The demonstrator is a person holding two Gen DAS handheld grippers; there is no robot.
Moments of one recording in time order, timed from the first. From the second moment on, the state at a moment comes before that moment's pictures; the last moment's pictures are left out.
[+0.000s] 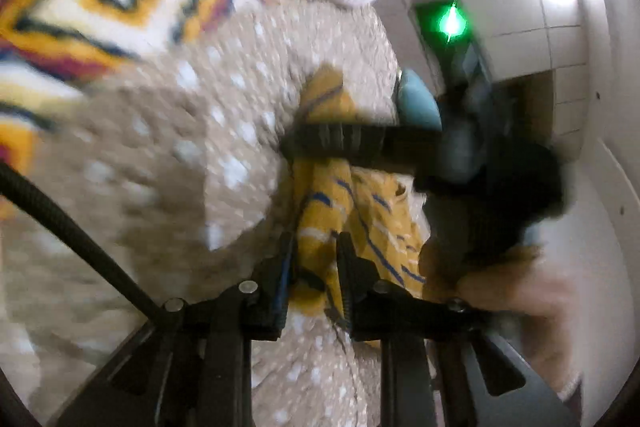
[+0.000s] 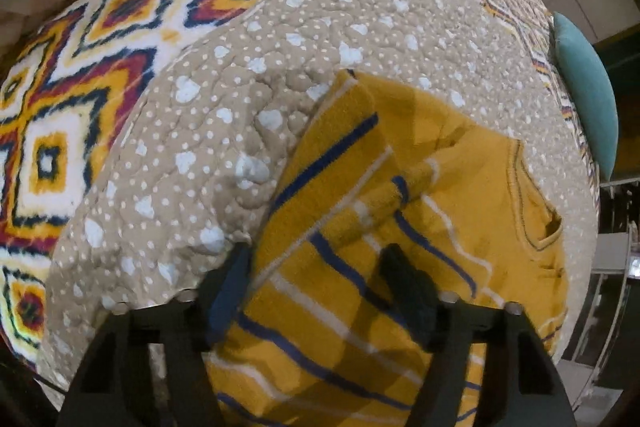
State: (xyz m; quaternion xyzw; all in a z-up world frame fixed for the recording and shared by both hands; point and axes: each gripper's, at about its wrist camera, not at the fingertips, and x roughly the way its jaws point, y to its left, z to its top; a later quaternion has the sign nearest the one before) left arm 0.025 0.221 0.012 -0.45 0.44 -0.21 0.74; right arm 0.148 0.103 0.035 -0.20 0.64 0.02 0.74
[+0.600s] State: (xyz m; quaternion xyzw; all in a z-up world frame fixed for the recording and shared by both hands) left arm 0.016 0.187 0.037 -0.34 0.39 -0.10 0.85; right arm 0.059 -0.106 0.146 0.00 0.47 0.06 0.88
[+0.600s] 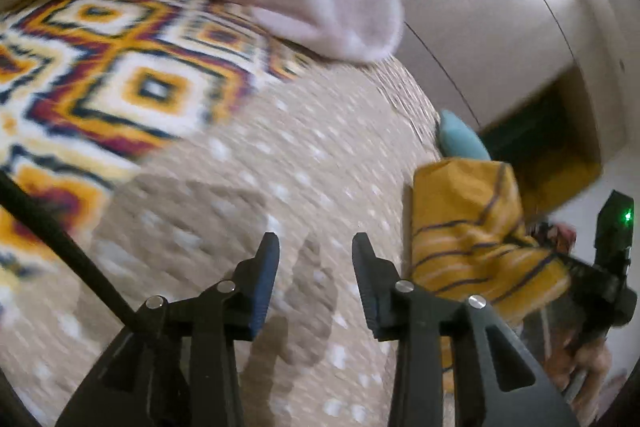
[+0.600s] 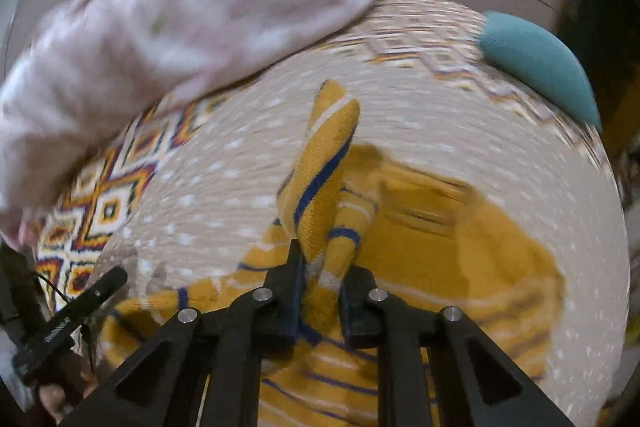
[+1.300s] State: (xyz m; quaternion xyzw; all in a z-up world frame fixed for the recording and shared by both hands) left arm -0.017 -0.038 0.087 -0.11 0.45 -0.22 0.86; right arm -0.105 -0.395 0.084 0.29 0.37 0.05 0.88
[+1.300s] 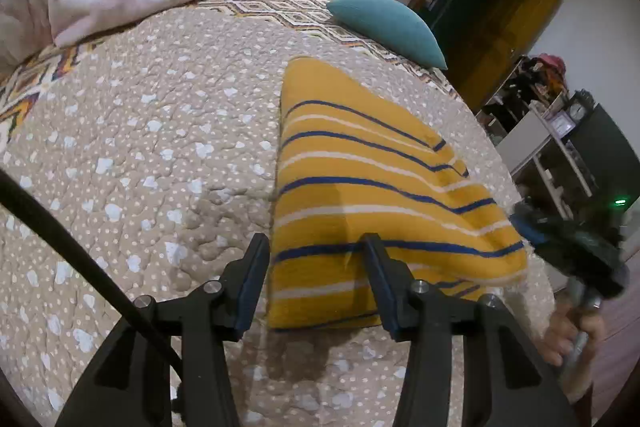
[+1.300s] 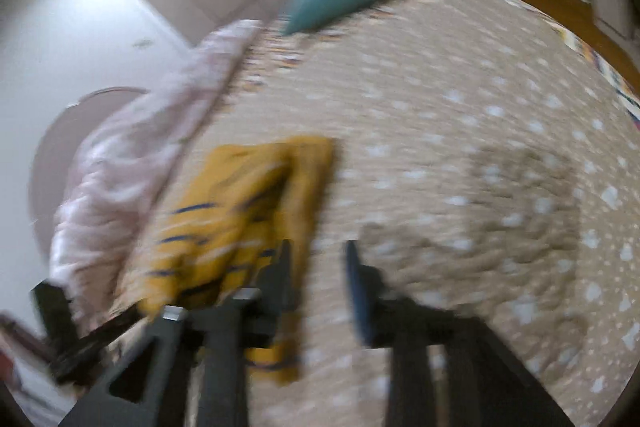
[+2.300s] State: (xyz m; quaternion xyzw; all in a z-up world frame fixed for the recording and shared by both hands) left arm 0.020 -0.081 0.040 -0.11 0.47 -0.22 0.85; right arm -0.122 -0.333 0.047 0.26 0.39 0.11 0.88
